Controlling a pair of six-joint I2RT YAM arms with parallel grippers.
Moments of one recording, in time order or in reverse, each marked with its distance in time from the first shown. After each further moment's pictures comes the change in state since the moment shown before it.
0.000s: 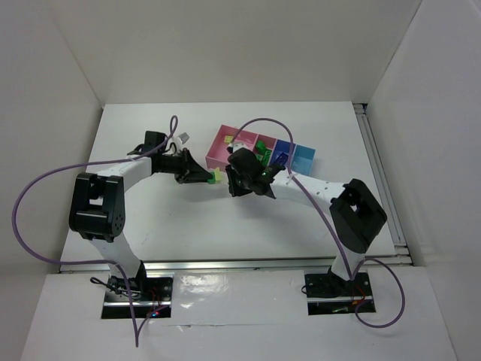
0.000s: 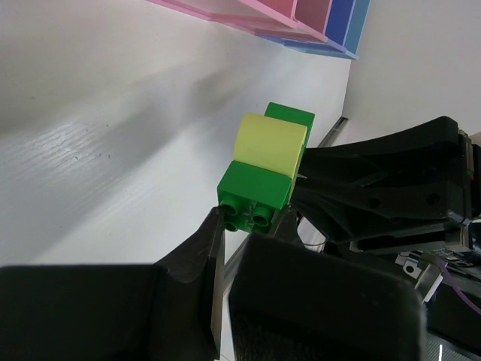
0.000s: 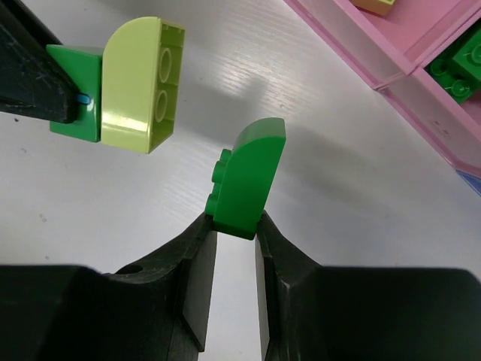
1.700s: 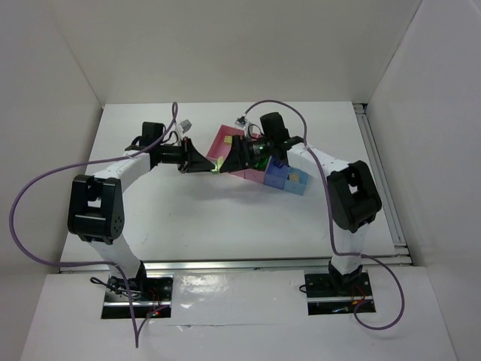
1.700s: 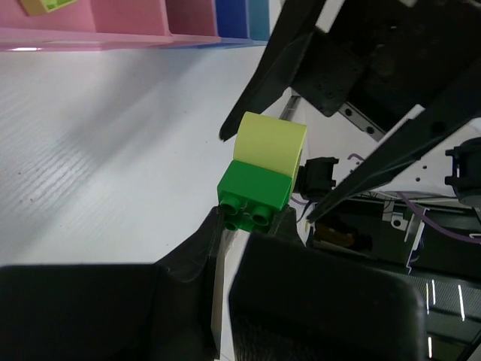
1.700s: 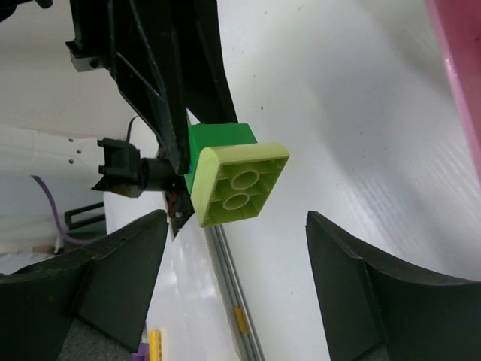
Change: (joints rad) left arm 0.000 -0.020 0.069 0.066 0.179 0.003; right arm -0.340 0.146 0.169 0.191 -1.047 -0.001
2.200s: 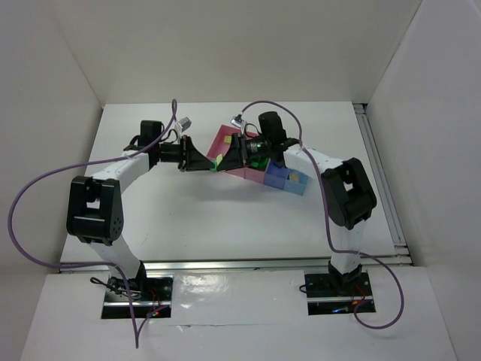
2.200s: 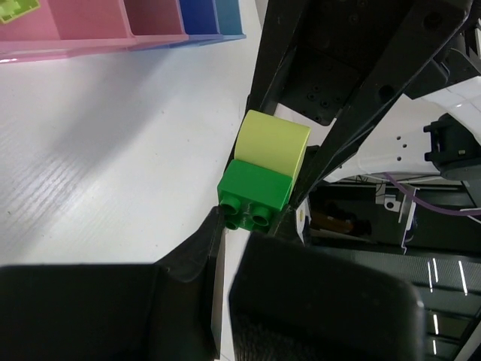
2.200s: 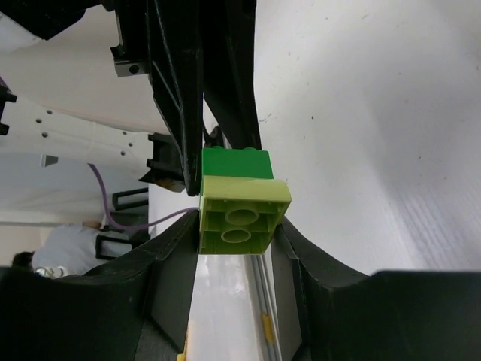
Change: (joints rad) left arm 0.000 -0.013 0.000 0.042 0.084 0.000; right arm 0.011 0.056 -0.003 0.191 -0.152 0.160
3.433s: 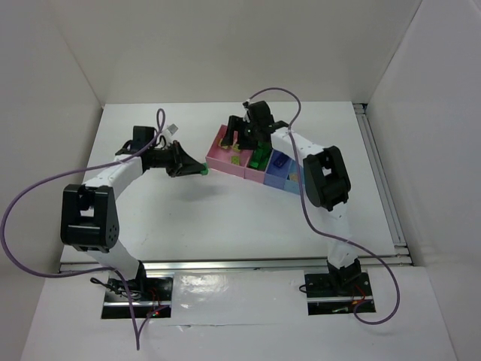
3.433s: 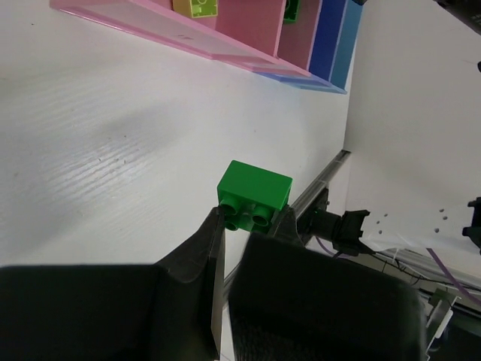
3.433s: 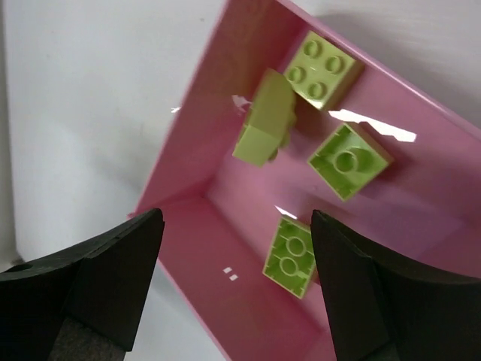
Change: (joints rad) left arm 0.053 -0.078 -0.062 -0.124 -0.322 -0.026; right arm -0.026 0.321 0.451 -0.320 0.746 -0.051
